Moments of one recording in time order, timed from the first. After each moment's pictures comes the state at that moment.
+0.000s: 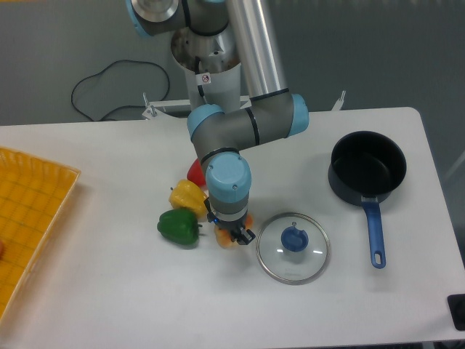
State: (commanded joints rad) arm 2.37 -2.06 -1.73 -0.96 1.58 1.12
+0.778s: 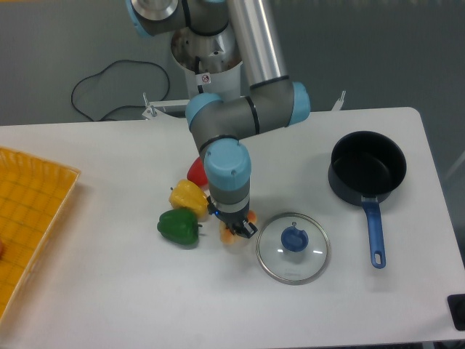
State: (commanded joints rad) arm 2.40 -1.94 -1.72 -0.99 1.58 1.12
